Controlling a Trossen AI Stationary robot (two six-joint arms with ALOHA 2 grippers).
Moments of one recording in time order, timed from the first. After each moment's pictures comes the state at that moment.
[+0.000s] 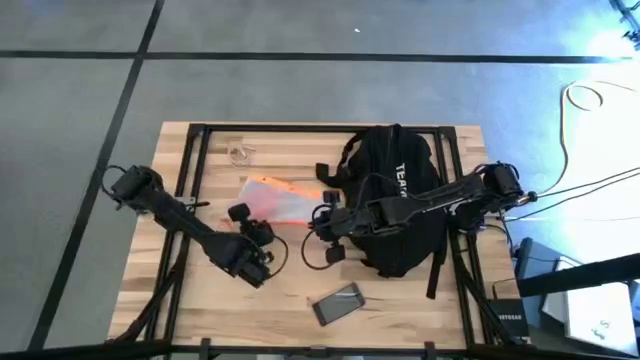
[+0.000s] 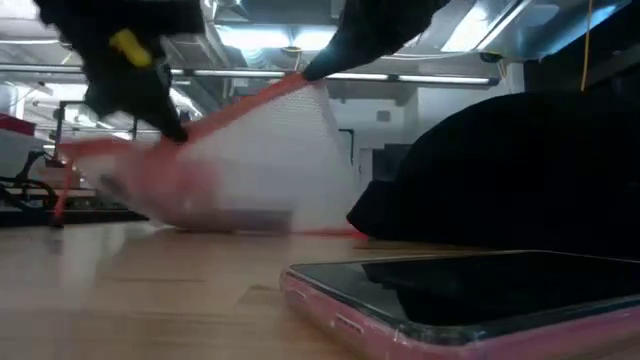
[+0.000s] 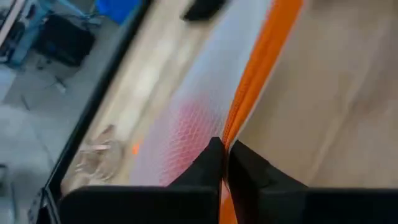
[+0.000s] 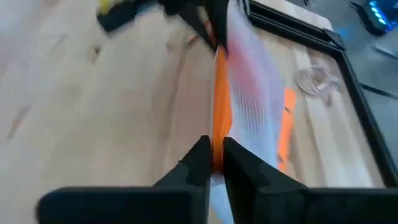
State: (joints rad) left arm -0.55 1.64 1.06 -1.06 -0.93 -0.95; right arm 0.23 1.70 1.22 -0.19 0.29 -0.14
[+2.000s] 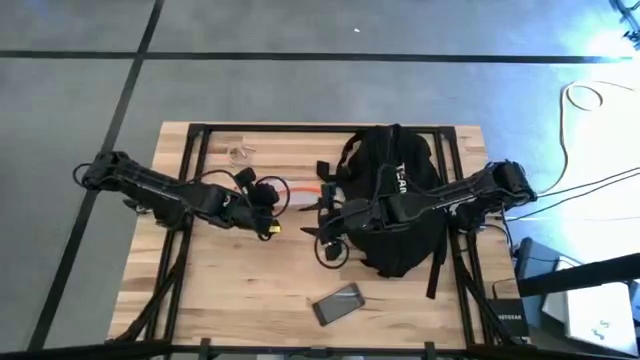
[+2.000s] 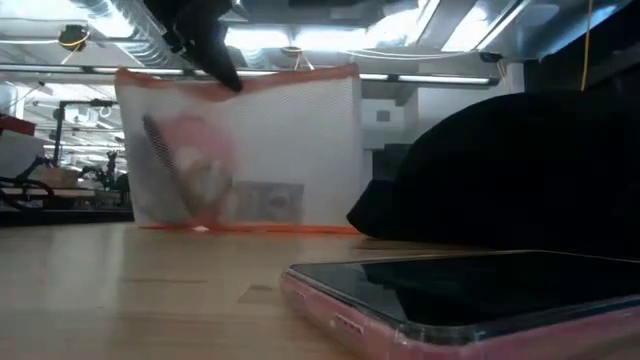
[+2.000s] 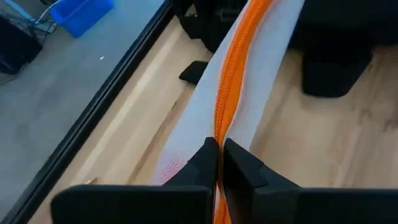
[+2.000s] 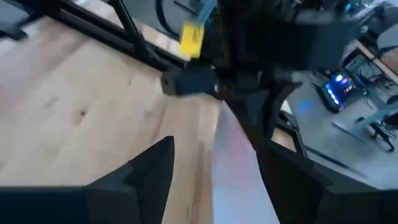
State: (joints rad) left arm -0.26 1.33 1.05 -0.72 -0.79 -0.42; right arm 0.22 1.64 1.22 0.03 0.29 -0.38
